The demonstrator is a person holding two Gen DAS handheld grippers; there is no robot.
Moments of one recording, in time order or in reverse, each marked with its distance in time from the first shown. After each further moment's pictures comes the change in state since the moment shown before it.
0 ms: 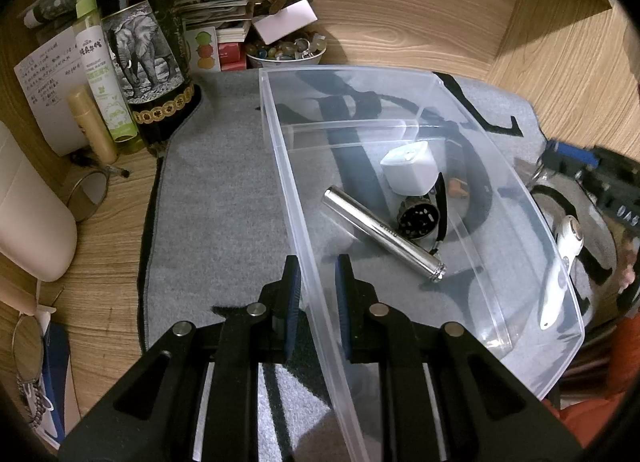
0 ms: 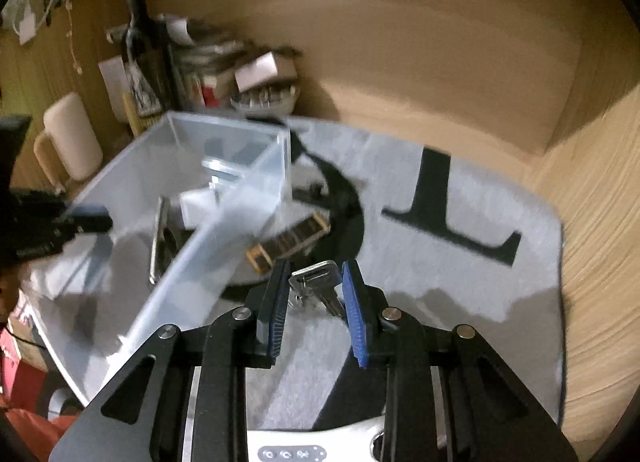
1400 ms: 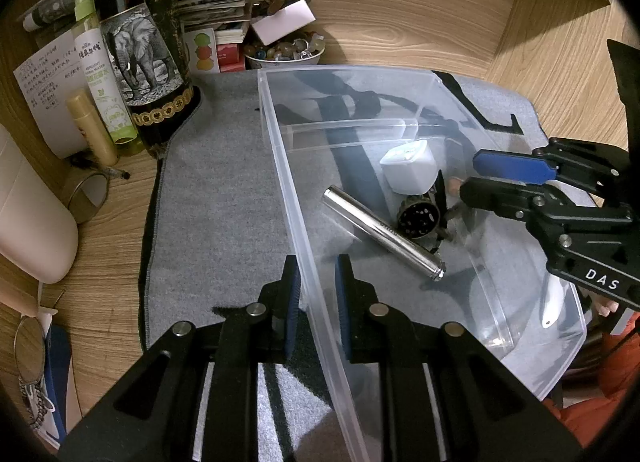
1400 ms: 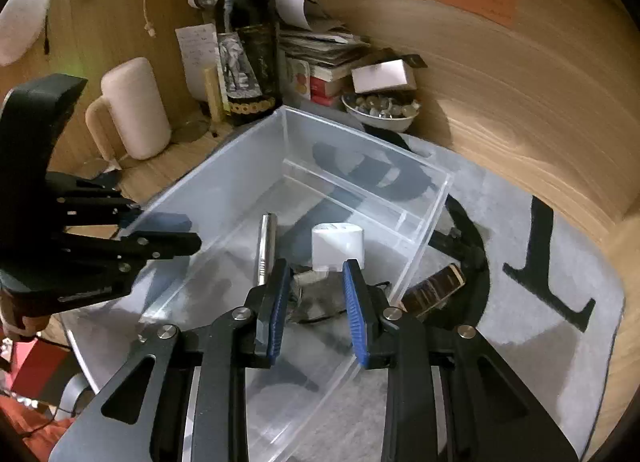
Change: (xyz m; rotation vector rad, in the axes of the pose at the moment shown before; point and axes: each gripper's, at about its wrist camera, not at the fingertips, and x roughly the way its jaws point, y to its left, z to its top) left arm 0.000 -0.002 0.001 0.003 0.000 0.006; right arm 0.038 0.088 0.023 -0.162 0.037 0.173
